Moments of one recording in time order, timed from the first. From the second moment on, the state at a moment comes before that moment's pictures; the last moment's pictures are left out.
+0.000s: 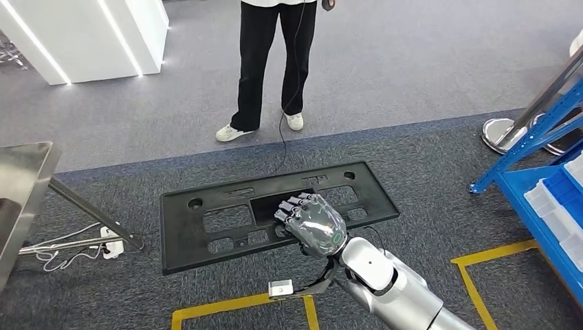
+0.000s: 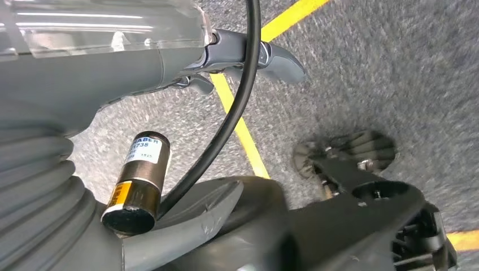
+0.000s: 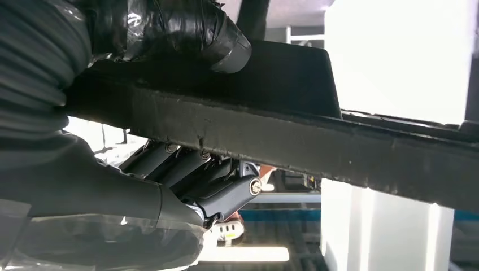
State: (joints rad) left arm -0.16 -0.04 -1.53 -0.14 1.28 0.16 -0.12; right arm -0.44 -0.17 0.82 -1.30 1.22 -0.51 -0.11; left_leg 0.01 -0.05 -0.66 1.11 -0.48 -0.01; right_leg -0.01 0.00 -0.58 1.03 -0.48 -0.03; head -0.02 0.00
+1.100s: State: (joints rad) left arm -0.15 -0.03 -1.53 -0.14 1.29 0.15 -0.11; right arm -0.43 -0.15 0.82 -1.29 1.20 -0.50 -0.11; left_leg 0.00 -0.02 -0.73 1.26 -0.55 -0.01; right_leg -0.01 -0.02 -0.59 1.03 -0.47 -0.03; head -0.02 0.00
